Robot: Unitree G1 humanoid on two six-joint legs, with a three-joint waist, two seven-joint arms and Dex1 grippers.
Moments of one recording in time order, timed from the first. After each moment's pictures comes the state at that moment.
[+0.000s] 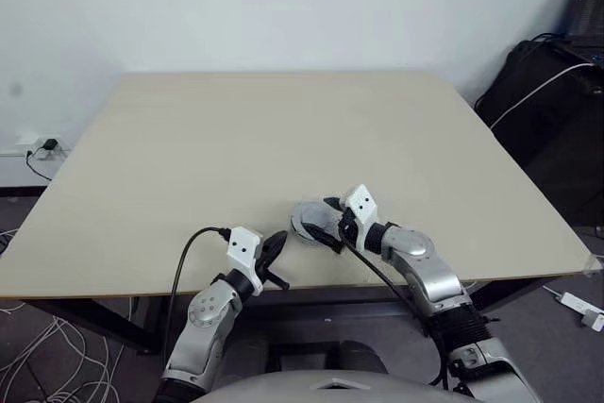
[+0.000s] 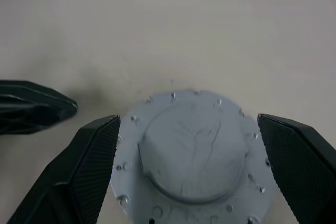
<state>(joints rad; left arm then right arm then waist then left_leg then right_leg) 0.19 0.08 -0.23 0.04 -0.16 -0.05 -0.46 -0.19 -0.29 0.20 0.16 0.16 0.23 0.70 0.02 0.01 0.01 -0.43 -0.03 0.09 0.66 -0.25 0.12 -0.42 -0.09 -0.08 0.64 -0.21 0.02</state>
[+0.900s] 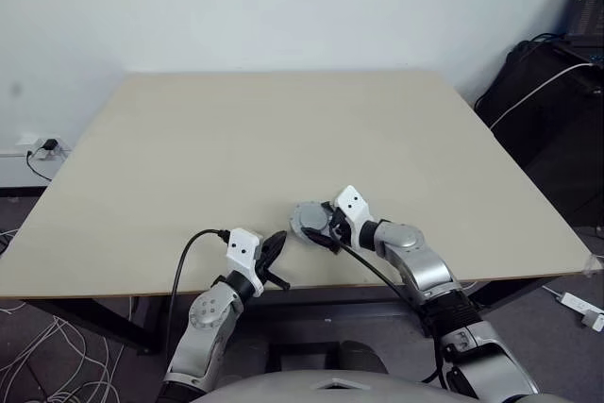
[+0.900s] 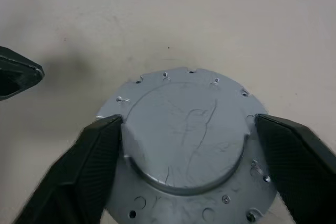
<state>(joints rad) 0.21 0.06 -0.23 0.04 -0.16 -0.06 -0.44 -0.26 -0.28 0.24 0.26 0.08 0.26 0.70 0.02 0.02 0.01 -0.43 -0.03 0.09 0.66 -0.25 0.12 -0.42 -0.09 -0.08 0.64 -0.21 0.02</state>
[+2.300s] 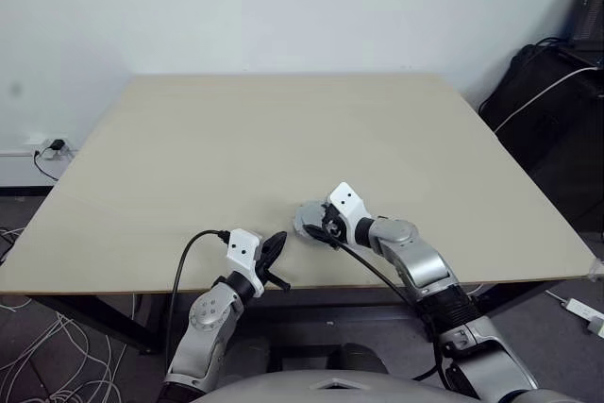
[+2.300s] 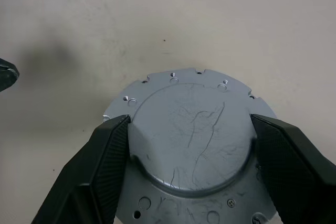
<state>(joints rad) 0.21 0.06 -0.23 0.04 -0.16 -0.06 -0.44 -0.28 -0.29 0.28 0.17 0.04 0.47 0.61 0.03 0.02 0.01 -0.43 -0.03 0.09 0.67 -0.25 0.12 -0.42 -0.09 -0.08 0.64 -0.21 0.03</state>
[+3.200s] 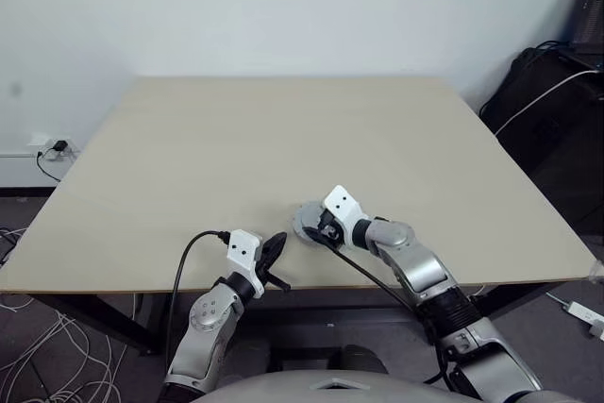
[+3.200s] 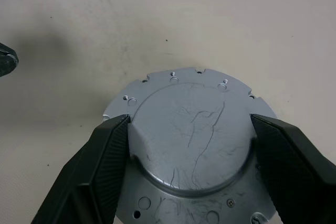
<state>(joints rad) 0.21 0.06 -0.23 0.04 -0.16 -0.06 -0.44 -0.27 -0.31 0.35 0.15 0.00 0.41 0.57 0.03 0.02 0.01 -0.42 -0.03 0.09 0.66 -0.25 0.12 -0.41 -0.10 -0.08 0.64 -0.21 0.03</state>
